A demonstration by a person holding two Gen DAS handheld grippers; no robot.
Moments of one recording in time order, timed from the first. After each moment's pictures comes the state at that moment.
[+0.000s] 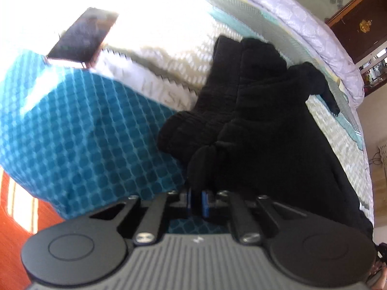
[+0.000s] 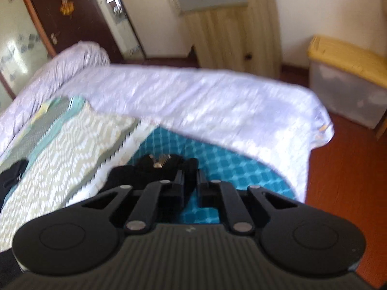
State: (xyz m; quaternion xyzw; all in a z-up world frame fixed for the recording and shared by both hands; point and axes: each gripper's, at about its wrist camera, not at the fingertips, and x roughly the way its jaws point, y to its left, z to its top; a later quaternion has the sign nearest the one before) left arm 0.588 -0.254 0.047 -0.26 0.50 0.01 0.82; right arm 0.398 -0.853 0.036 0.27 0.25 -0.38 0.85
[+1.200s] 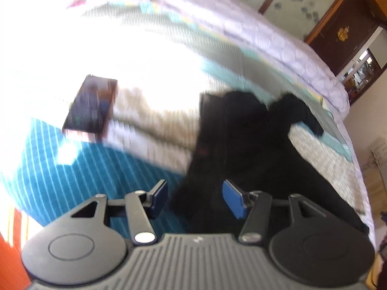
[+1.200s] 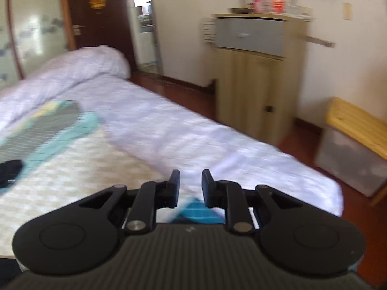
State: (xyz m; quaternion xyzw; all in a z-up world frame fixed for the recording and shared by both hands) left arm 0.510 -0.141 0.109 -0.22 0.43 -0.01 0.88; right arm 0.475 -0.833 0.077 0.15 0.26 -0.34 0.89
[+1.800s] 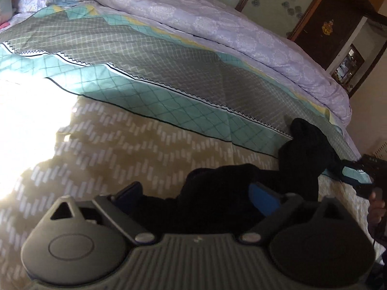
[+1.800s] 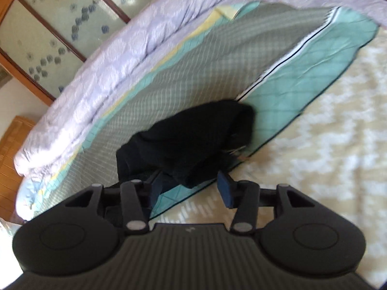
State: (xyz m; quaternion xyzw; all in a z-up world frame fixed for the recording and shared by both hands) left arm 0.735 -0.177 0.024 -0.19 0.40 -0.07 0.89; right arm 0.812 -0.623 0.035 0.32 0.37 -0.04 0.87
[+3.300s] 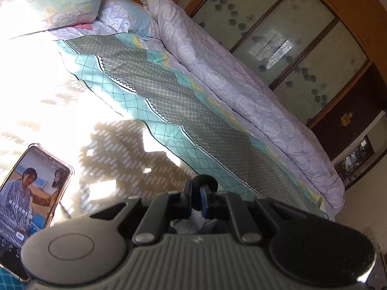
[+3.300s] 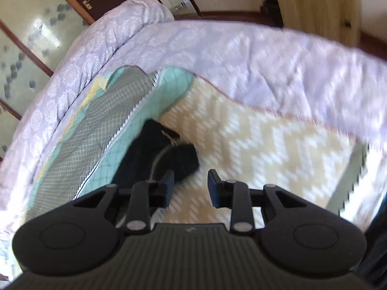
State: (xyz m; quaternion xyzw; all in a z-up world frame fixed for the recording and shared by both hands) left arm 0.611 -0.056 0.098 -0.34 0.27 0.04 0.90; right arm 0.666 -0.825 0.056 0.37 0.34 -0.23 0.83
